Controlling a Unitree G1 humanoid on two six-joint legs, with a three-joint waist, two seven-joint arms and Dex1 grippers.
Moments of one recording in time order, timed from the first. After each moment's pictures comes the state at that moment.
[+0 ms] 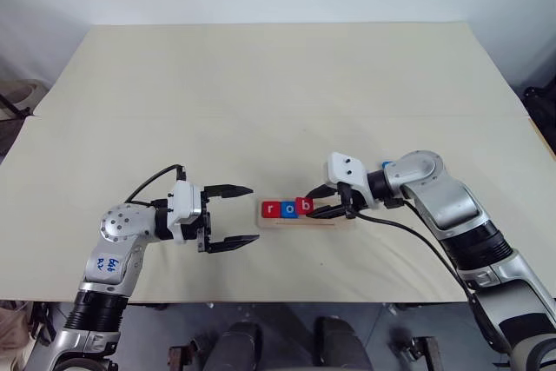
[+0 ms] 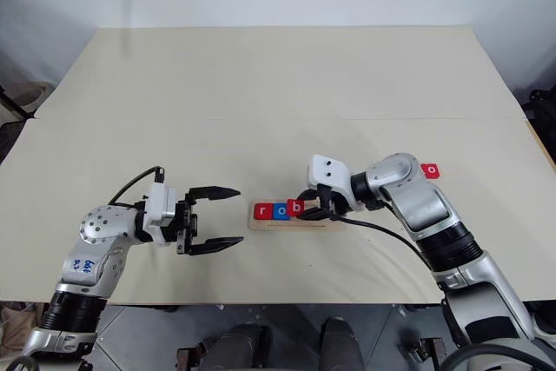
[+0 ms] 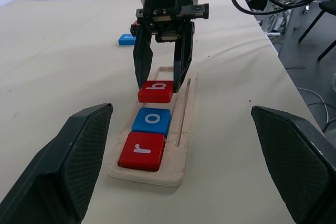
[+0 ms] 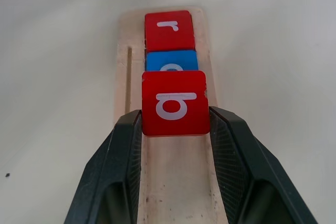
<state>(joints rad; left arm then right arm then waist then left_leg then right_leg) -0.26 0.55 0.00 -0.01 -0.43 -0.03 -1.19 -0.70 -0.63 0.35 0.04 0.13 0.46 1.27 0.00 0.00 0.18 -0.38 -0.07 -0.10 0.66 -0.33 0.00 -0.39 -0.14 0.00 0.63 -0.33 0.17</state>
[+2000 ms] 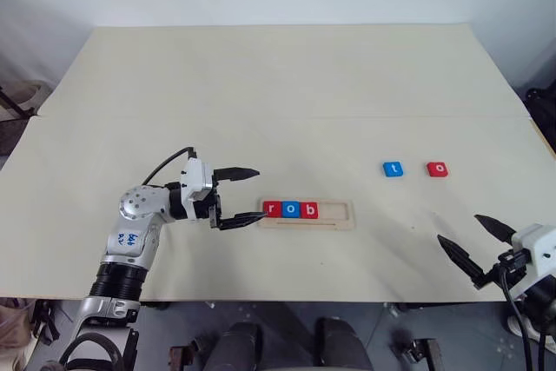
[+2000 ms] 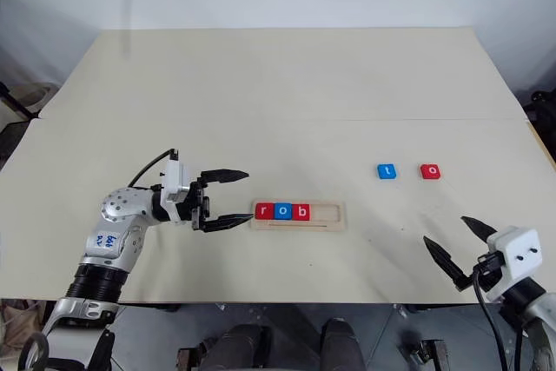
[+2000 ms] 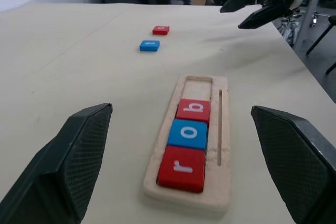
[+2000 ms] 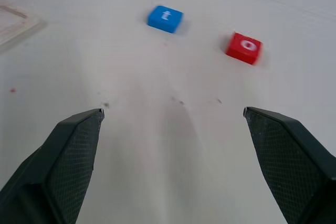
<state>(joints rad) -0.45 0.48 -0.03 0.22 -0.41 -0.05 -1.22 0.34 -0.51 -0.60 -0.21 0.39 0.08 0.84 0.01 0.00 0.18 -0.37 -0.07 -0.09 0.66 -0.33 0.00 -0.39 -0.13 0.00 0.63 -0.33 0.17</state>
